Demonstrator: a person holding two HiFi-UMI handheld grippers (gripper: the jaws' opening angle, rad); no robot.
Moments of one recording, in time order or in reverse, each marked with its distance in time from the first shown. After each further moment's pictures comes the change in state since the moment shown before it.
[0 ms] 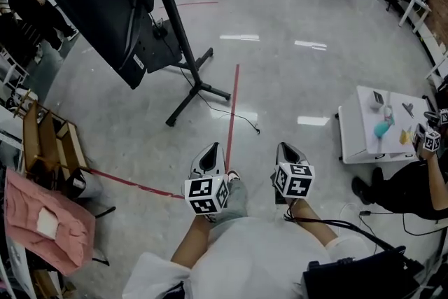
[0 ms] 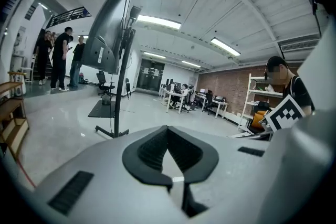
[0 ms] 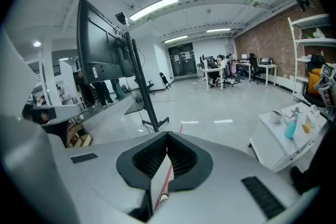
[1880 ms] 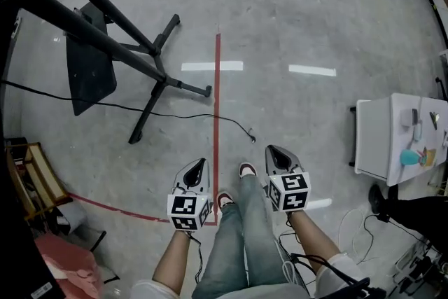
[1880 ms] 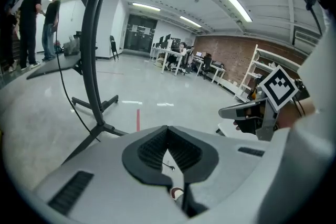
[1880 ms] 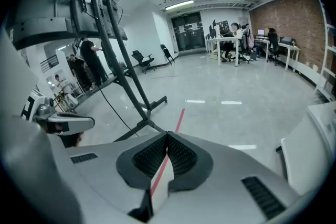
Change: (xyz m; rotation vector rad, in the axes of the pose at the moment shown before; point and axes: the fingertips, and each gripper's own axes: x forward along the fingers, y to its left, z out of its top) left arm 0.422 0.156 -0.167 0.013 0.450 -0.136; right arm 0.446 -0.102 -0.021 -0.021 0.279 0.067
